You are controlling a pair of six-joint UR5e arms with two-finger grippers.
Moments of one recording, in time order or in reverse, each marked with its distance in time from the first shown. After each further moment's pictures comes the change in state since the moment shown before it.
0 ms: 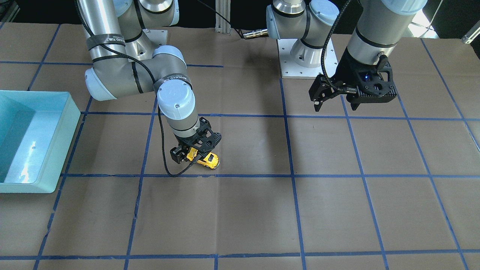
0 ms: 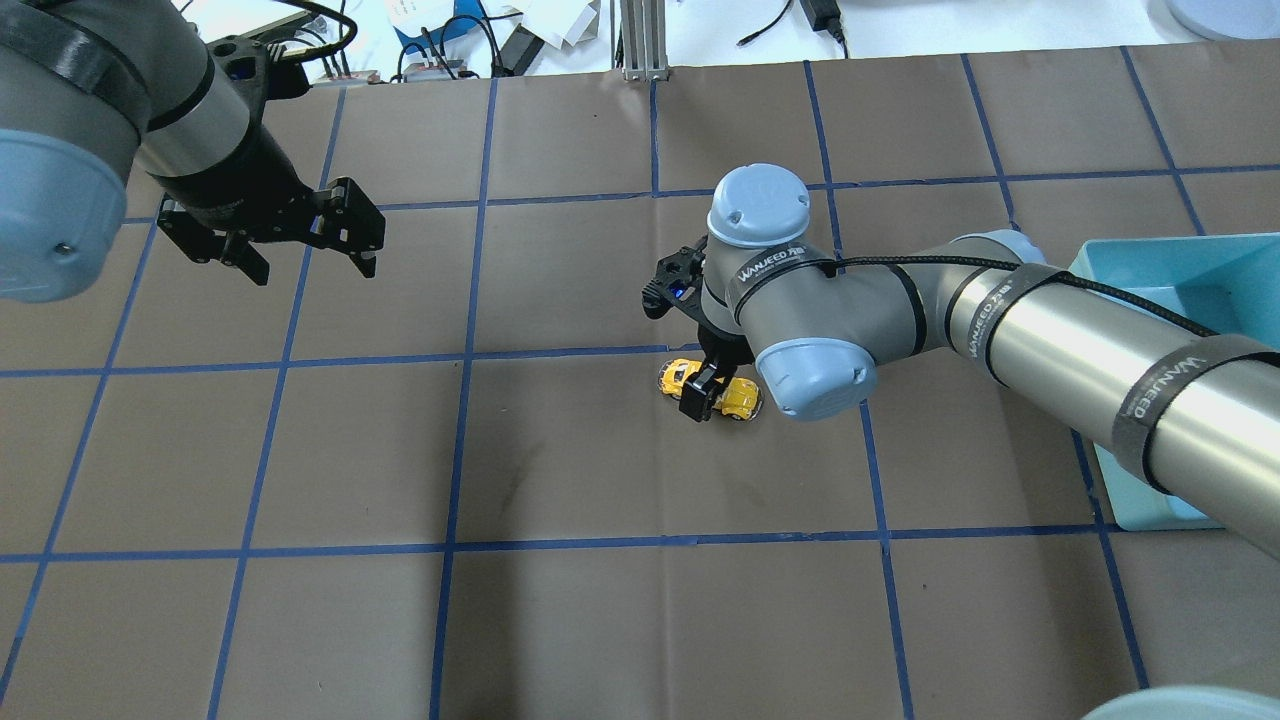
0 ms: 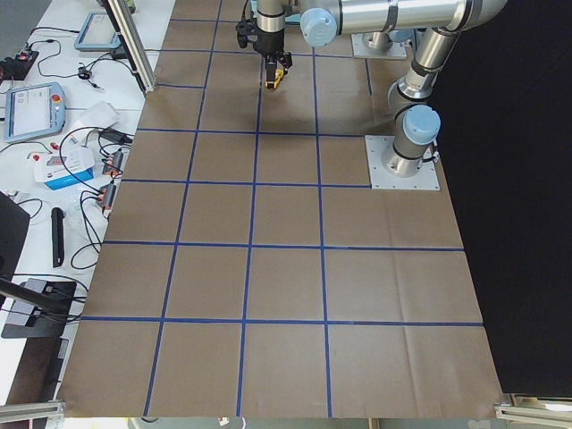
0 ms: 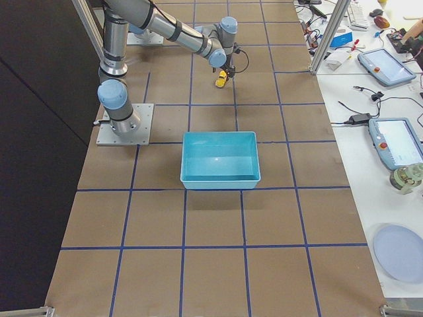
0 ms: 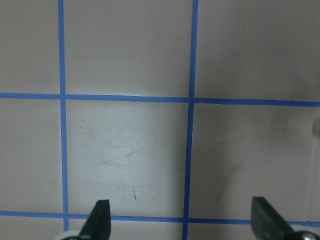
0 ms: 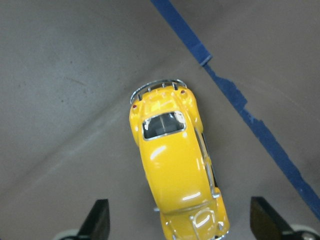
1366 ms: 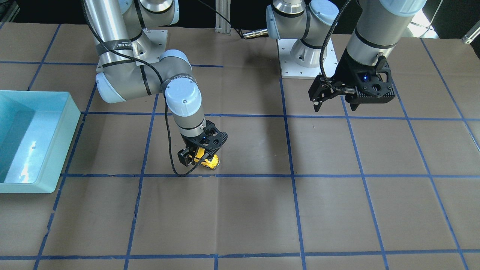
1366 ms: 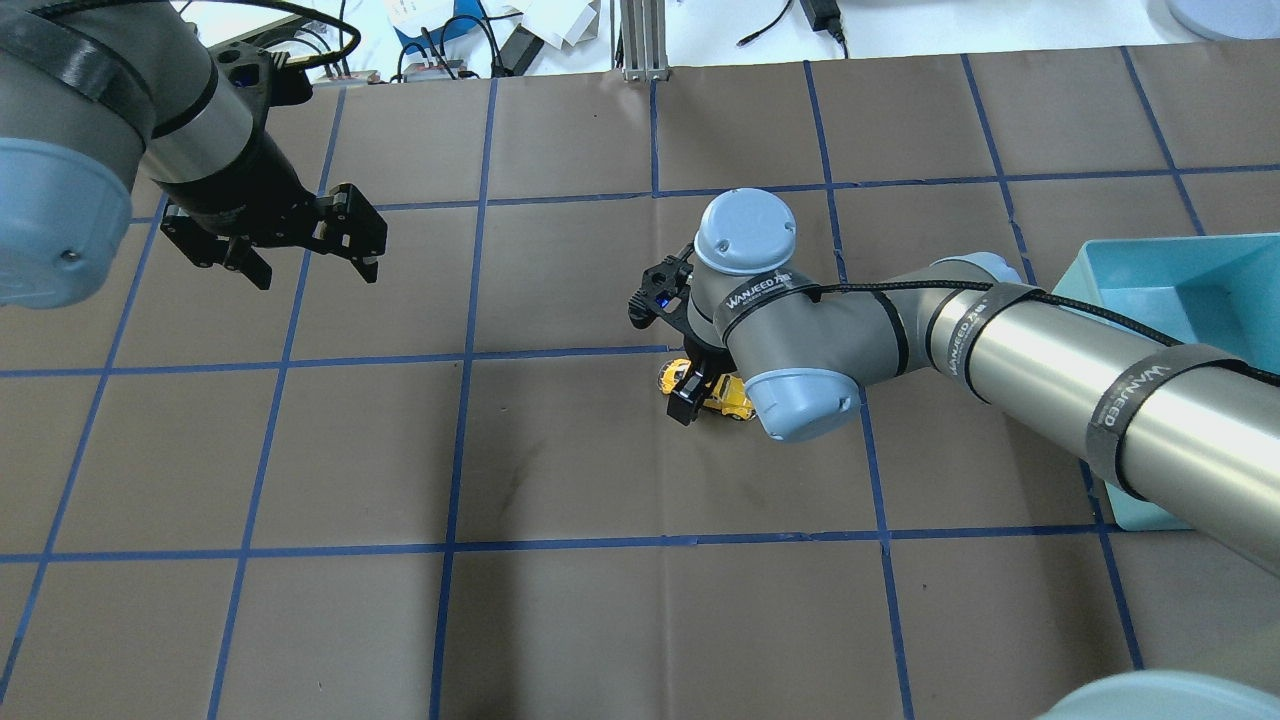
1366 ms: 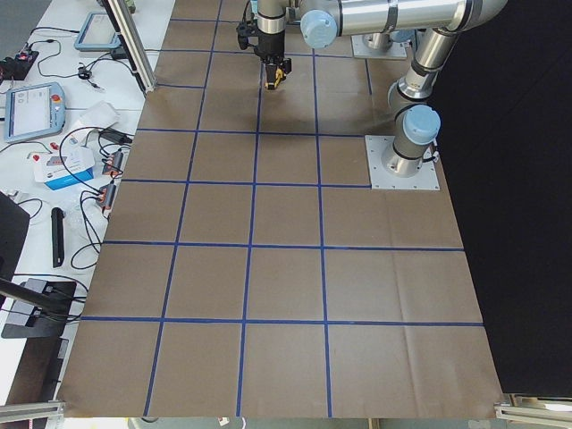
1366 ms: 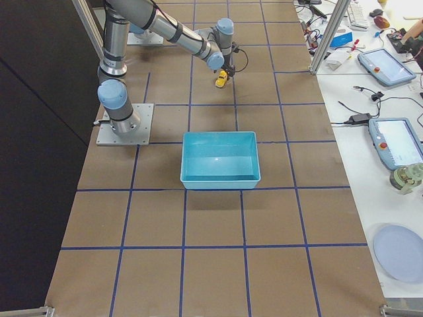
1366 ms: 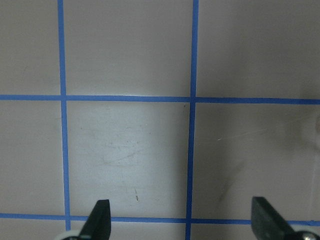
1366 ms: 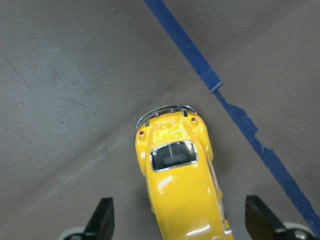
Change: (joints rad) left arm 0.000 0.001 -0.011 0.005 -0.002 0.005; right arm 0.019 0.023 0.025 -0.095 0.001 -0.004
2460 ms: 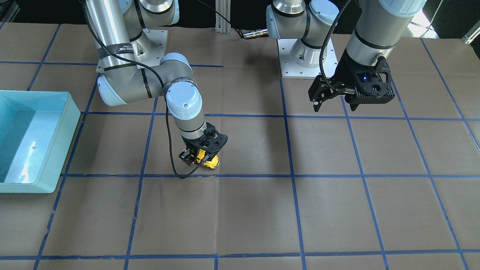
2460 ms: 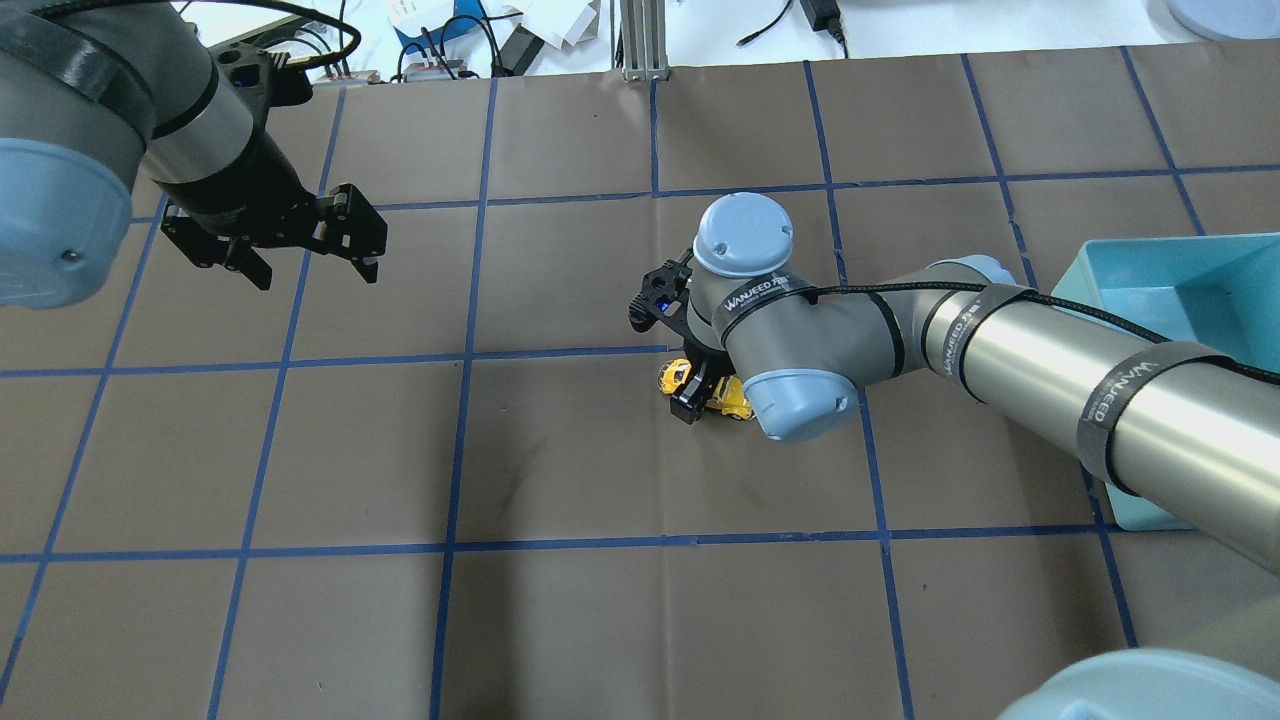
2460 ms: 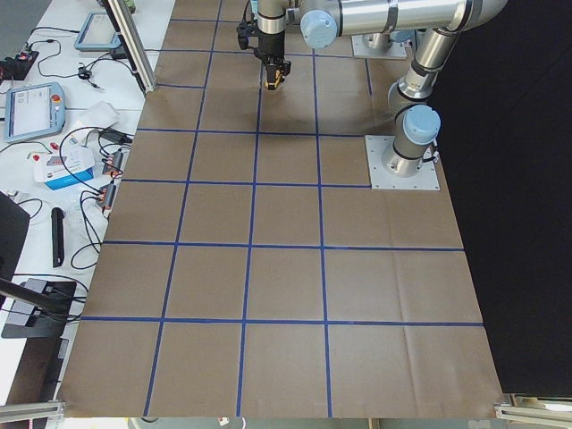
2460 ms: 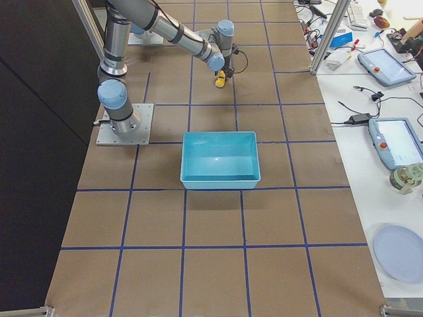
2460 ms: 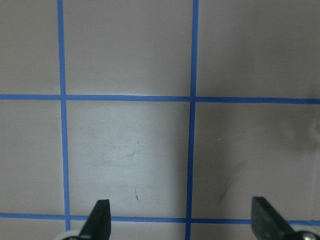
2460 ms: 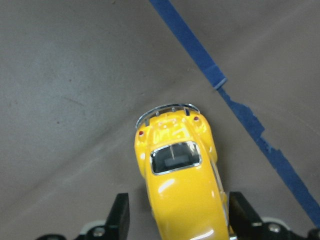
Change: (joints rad) left arm 0.000 0.000 0.000 0.000 0.000 -0.001; right arm 0.000 0.013 0.000 -0.001 0.000 0.005
